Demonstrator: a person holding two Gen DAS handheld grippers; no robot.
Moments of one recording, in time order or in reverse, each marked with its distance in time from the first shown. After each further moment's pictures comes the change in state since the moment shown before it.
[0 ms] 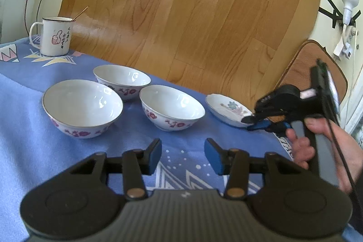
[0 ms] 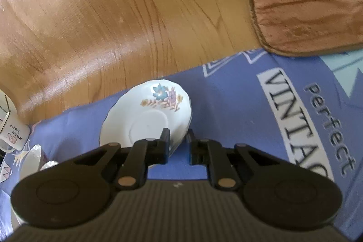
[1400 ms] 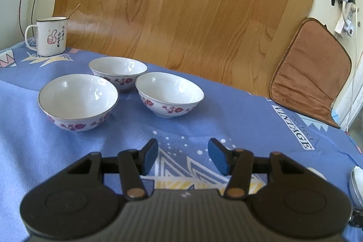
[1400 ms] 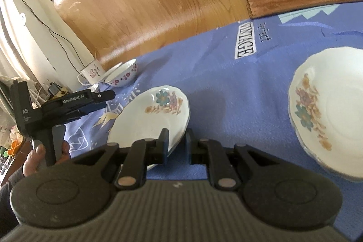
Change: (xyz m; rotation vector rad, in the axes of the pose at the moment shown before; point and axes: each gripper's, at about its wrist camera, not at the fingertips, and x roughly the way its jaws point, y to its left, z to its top) left arm 0.006 -0.010 -0.004 0.072 0.068 0.038; right arm -0.147 -0.100 -0.163 -0.160 -0.104 0.373
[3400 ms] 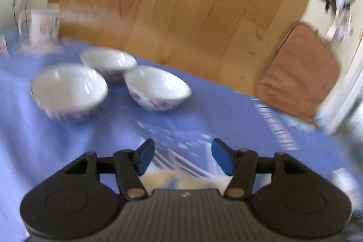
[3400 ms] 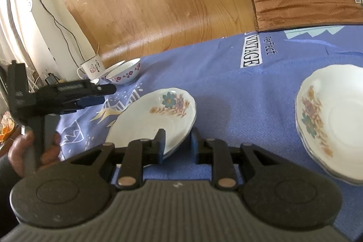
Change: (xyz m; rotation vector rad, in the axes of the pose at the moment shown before) left arm -0.015 0.002 0.003 -0.104 0.049 -0.134; right arm 0.000 0.014 -0.008 -0.110 -0.035 -0.044
